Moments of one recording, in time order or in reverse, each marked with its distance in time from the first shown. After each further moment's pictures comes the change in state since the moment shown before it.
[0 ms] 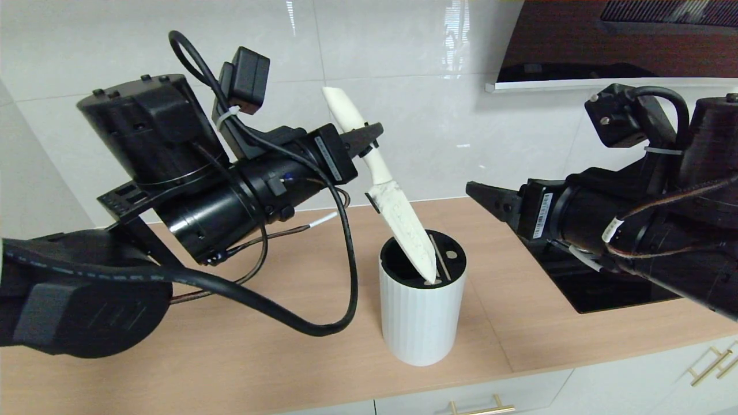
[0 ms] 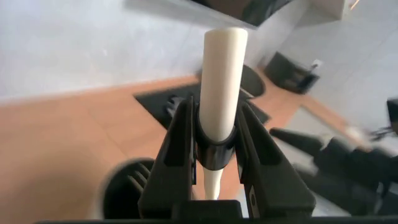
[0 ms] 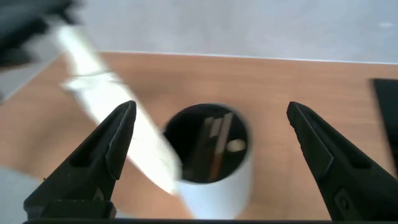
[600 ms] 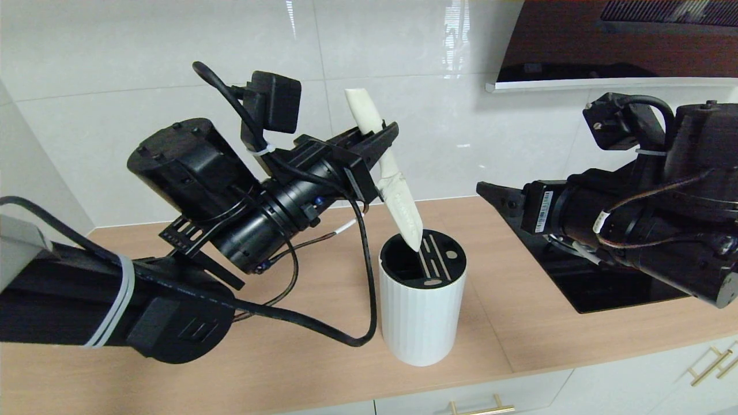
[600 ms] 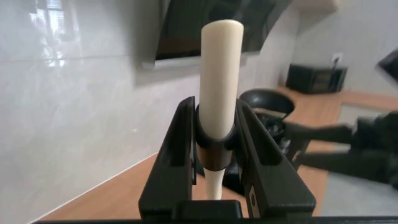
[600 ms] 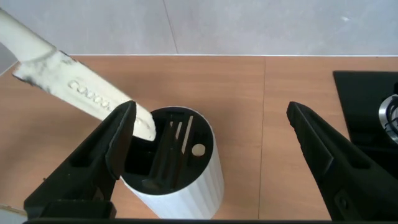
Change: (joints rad) left arm -0.004 0.147 0.051 -0.364 -0.045 0.330; right arm -0.061 0.026 -0.001 0.000 0.000 -0.003
